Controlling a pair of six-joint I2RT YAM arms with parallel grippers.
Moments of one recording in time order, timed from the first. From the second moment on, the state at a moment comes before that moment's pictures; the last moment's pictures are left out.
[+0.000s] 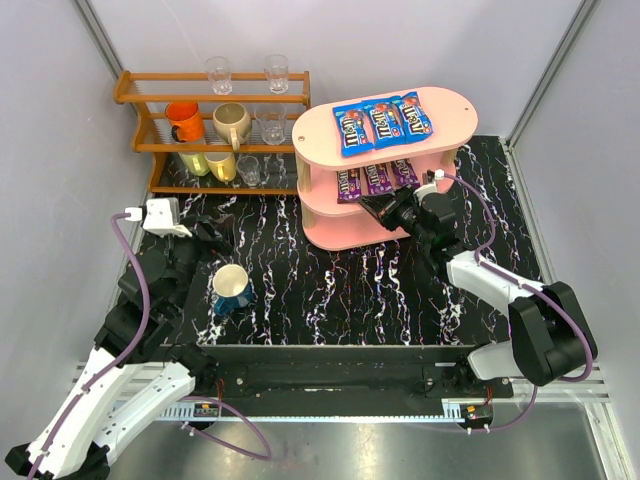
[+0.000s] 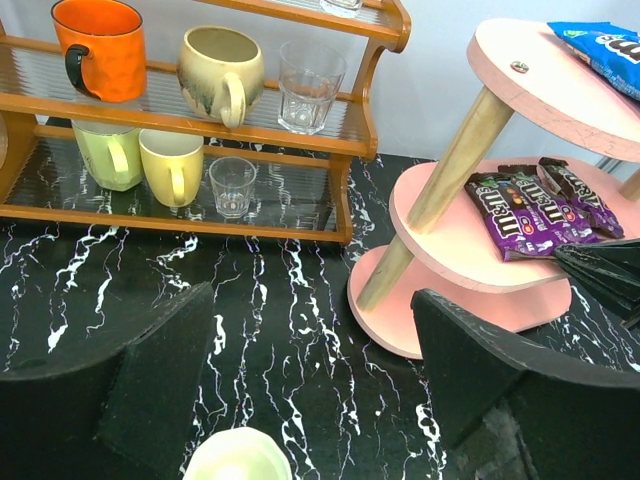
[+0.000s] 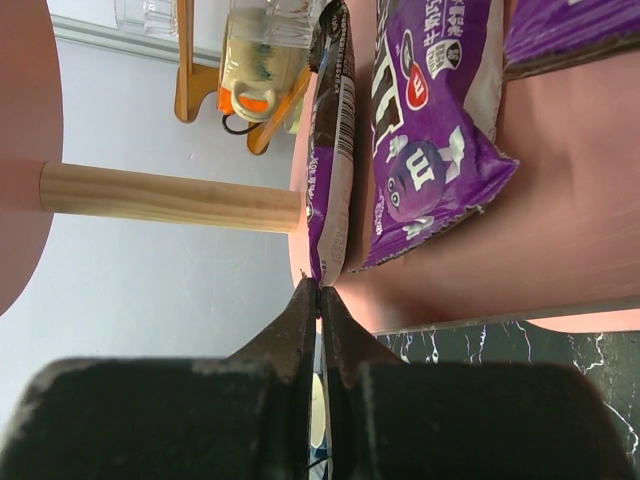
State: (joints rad) left arm -0.57 0.52 0.85 -0.34 -0.42 -0.25; right arm 0.41 1.38 0.71 0.55 -0.22 1.23
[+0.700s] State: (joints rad) left arm -0.57 0.50 0.85 -0.35 -0.43 -0.24; right arm 0.35 1.39 0.78 0.46 -0.31 1.16
